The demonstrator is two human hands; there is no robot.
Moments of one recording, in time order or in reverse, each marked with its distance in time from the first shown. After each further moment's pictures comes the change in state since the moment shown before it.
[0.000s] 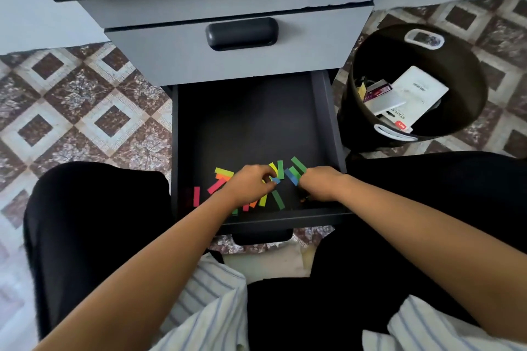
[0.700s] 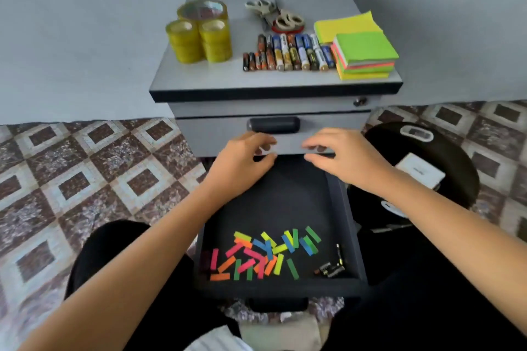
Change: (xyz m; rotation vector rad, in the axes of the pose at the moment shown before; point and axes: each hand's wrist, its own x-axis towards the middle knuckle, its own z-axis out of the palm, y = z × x) left_hand -0.058 0.048 -0.154 -0.018 0.759 0.374; right_hand -0.112 0.011 -0.155 0.458 1.070 -0.083
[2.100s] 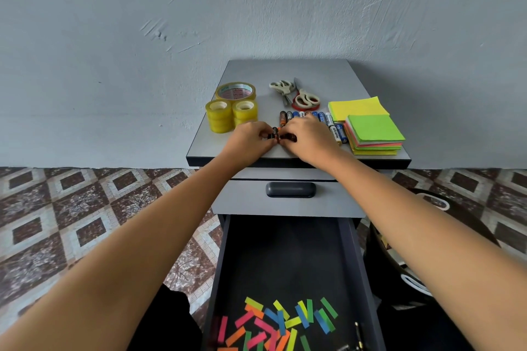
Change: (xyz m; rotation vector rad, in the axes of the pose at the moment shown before) left_hand 0.121 -0.005 -0.078 0.098 0.122 -0.122; right_hand 0.155 -0.047 -0.028 -0.335 0.124 -0.077
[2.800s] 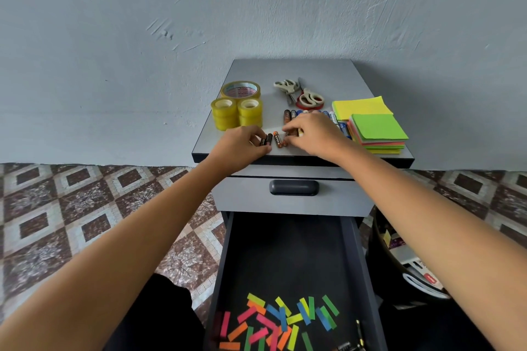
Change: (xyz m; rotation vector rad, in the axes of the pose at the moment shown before) left_hand -0.029 -0.006 -0.024 -0.005 -0.058 -0.049; right_hand -0.004 -0.006 -0.020 0.149 -0.069 0.027
